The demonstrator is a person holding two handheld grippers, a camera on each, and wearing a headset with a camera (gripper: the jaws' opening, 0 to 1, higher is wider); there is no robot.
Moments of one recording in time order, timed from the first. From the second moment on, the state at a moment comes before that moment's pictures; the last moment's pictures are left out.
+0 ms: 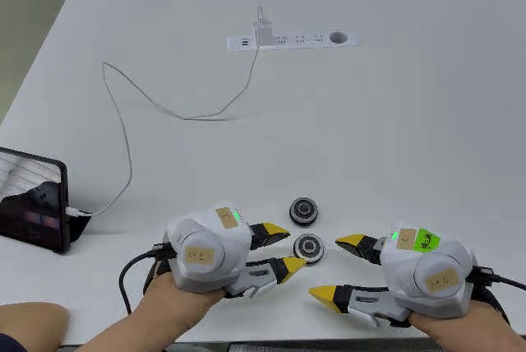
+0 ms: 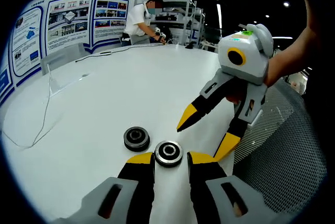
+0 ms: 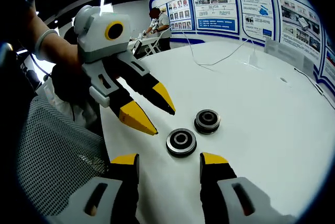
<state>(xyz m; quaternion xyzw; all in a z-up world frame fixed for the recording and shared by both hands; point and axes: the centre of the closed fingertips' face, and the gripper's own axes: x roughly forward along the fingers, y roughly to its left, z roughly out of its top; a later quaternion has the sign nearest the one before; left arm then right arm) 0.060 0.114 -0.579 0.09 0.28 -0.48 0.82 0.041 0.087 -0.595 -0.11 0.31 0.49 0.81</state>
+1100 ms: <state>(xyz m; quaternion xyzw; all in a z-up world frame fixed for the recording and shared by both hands) 0.067 0.092 -0.599 0.16 0.30 -0.52 0.79 0.053 0.079 -0.598 -0.06 0.32 0.46 0.83</state>
